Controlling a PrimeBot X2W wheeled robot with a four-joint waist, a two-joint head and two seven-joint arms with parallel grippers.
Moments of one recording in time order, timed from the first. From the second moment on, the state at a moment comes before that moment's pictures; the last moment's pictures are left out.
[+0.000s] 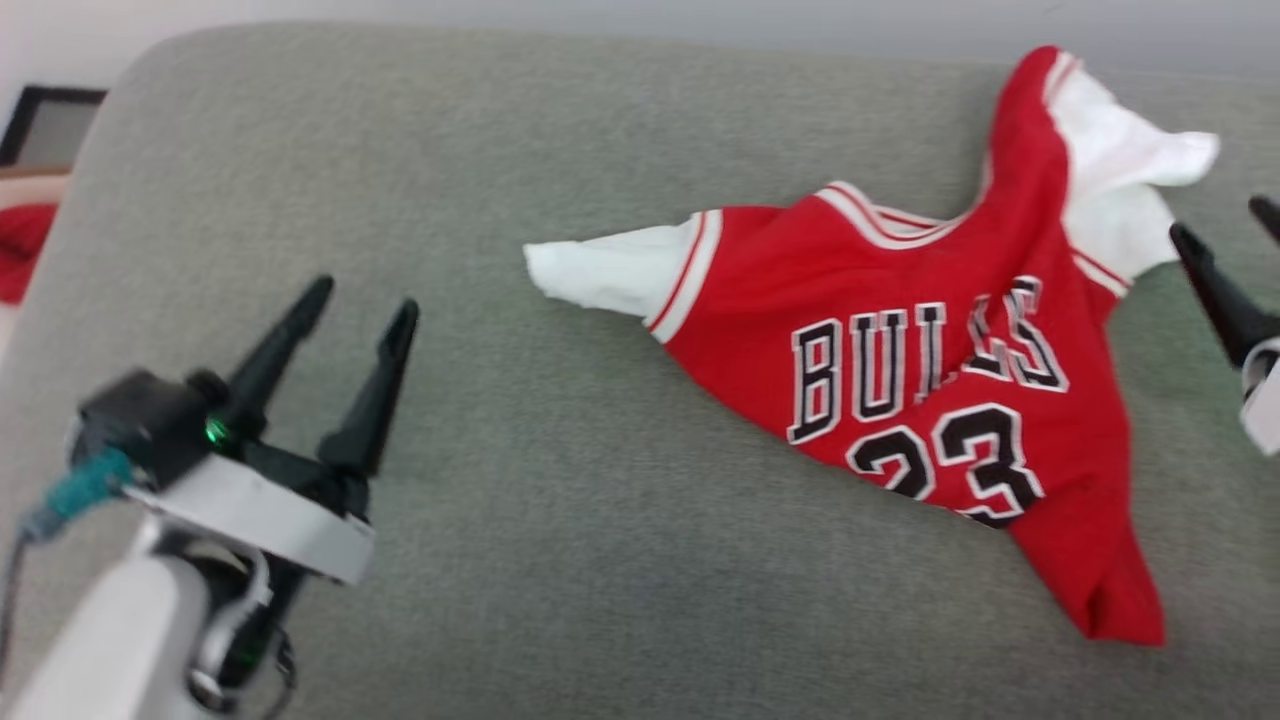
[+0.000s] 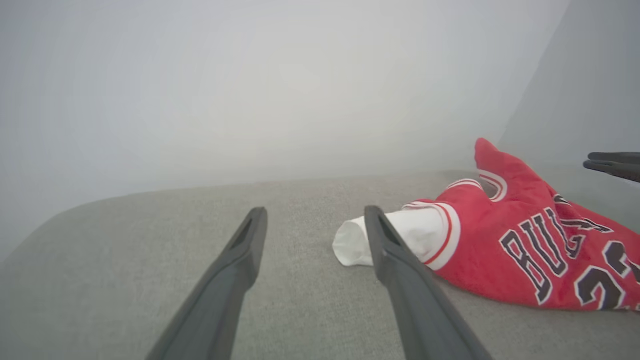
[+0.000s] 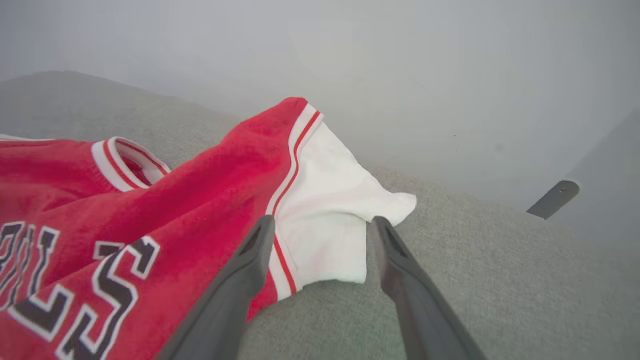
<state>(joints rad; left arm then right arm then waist) -0.31 0.48 -0.24 -0.02 -0.58 -0.13 -0.12 -0.72 -0.77 0.61 0.44 0.82 0.13 -0.04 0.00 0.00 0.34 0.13</state>
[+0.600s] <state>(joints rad) -0.85 0.76 -0.59 0.08 -0.92 -0.13 0.39 -0.29 -0.57 0.15 -0.01 0.61 0.13 0.04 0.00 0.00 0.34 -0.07</state>
